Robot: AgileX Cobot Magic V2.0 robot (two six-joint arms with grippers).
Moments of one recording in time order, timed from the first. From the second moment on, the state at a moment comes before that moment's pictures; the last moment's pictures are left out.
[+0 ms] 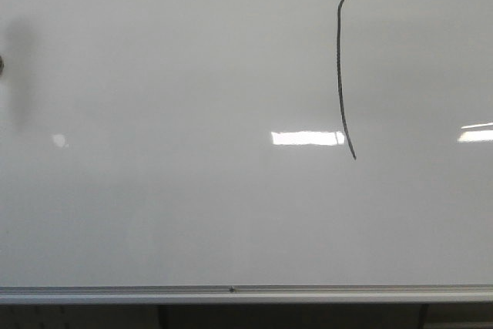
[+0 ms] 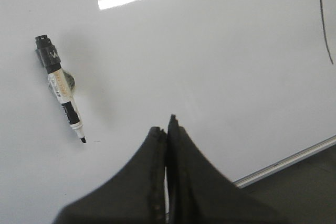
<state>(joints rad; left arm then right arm) -0.16 0.62 -0.57 -0.44 0.49 0.58 0.11 0.46 -0.54 0.89 0.46 -0.72</state>
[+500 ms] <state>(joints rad) -0.17 0.35 -0.43 -0.48 0.45 0.58 0.11 0.31 -0.46 0.89 0.41 -0.72</state>
